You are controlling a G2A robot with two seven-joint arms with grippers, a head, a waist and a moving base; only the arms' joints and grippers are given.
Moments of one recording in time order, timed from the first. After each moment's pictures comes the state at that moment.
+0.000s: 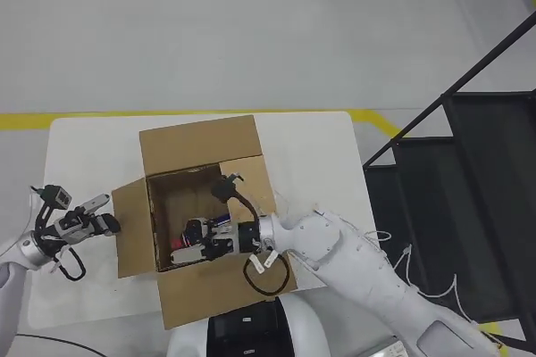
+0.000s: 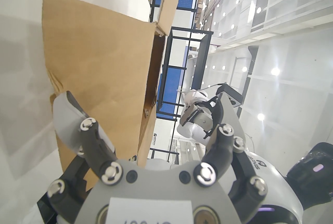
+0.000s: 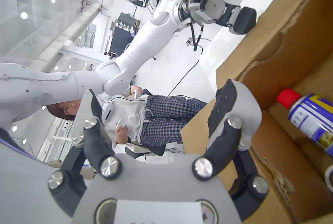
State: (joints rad) left arm 1.36 -0.89 -1.59 -1.25 -0.54 -0.22 -1.20; right arm -1.17 -1.25 0.88 -1.75 0.02 -0.33 0.79
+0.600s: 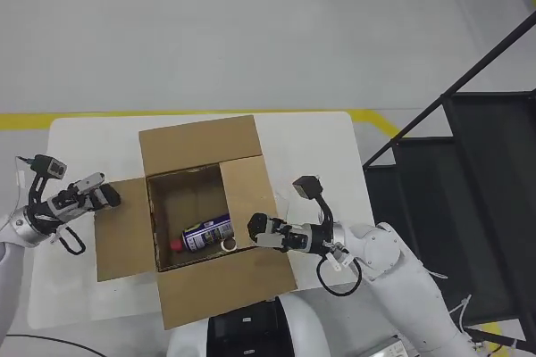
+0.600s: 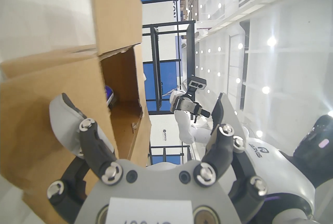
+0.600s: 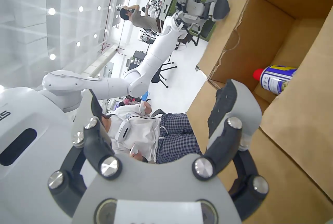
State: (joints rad) left arm 1.28 -0.88 -1.63 -1.36 -0.58 -0.32 -1.25; right arm -1.48 -1.16 1.24 -1.84 0.21 -0.46 0.91
